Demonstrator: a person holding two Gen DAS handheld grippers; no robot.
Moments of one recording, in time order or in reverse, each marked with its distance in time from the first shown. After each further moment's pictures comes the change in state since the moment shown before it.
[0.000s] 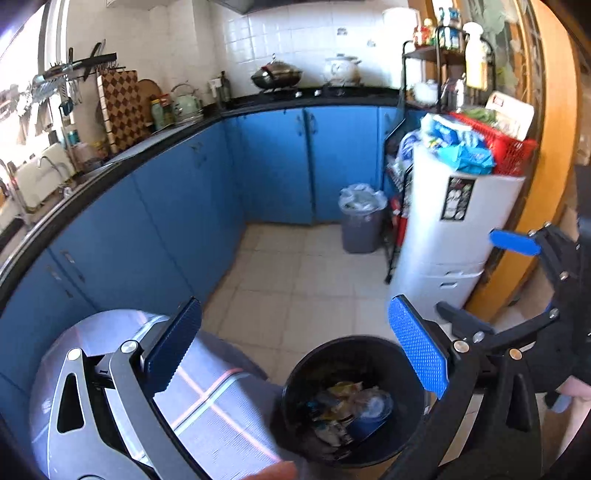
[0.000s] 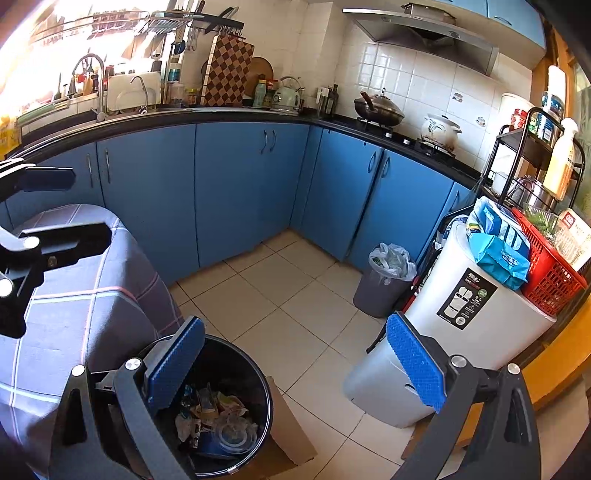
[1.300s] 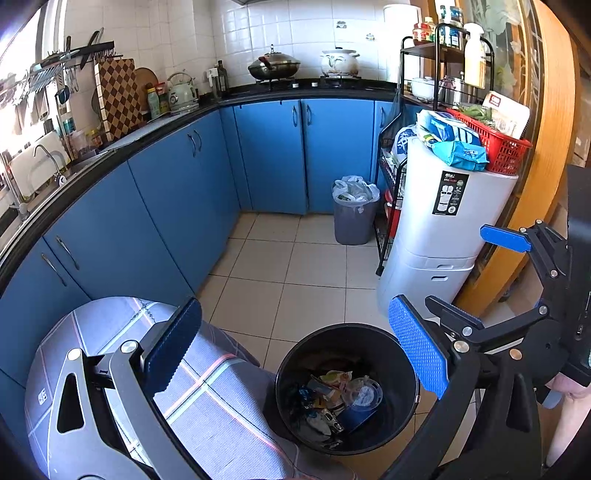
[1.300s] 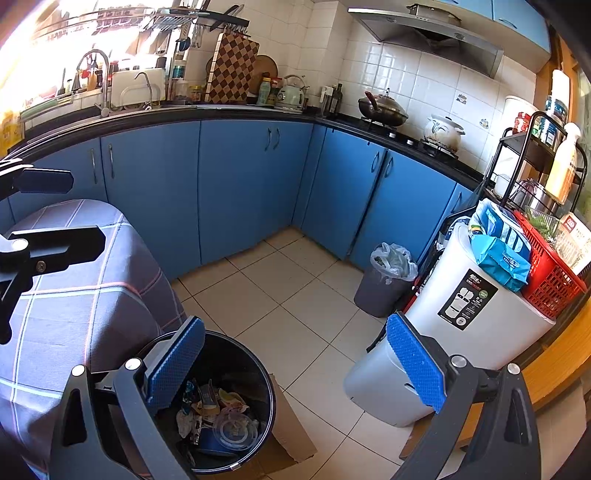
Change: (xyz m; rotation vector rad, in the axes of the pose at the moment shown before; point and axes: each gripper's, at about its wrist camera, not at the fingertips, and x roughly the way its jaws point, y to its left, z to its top) left arm -0.008 0.005 -0.004 -0.025 0.027 -0.054; right arm -0.003 0.002 -0.003 -0.014 0.002 0.007
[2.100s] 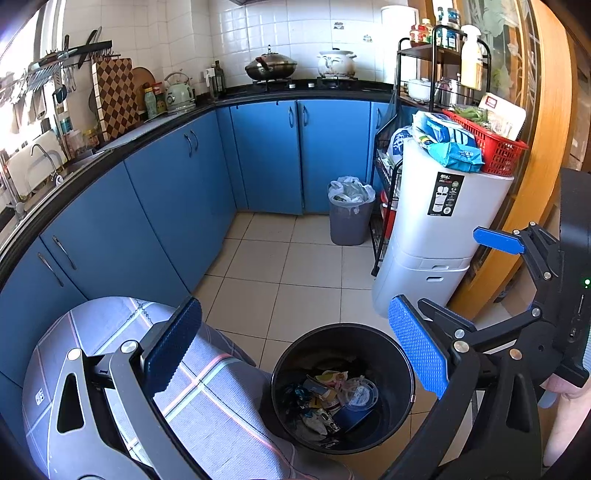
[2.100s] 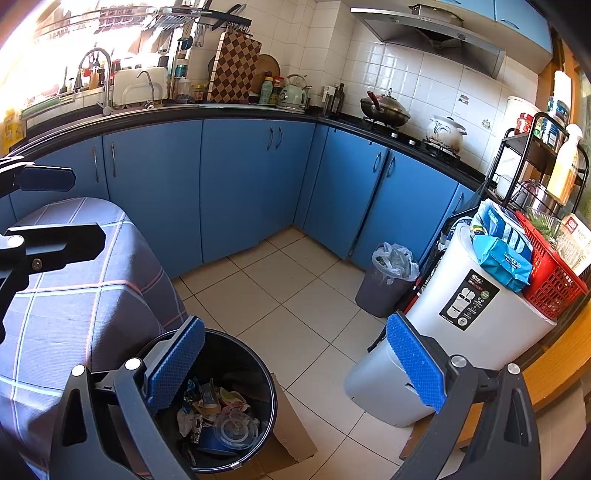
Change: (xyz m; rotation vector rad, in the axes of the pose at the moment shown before) left arm -0.003 0.000 0.000 -0.003 -0.001 -0.019; right arm 0.000 0.001 0.003 -0.009 0.003 0.004
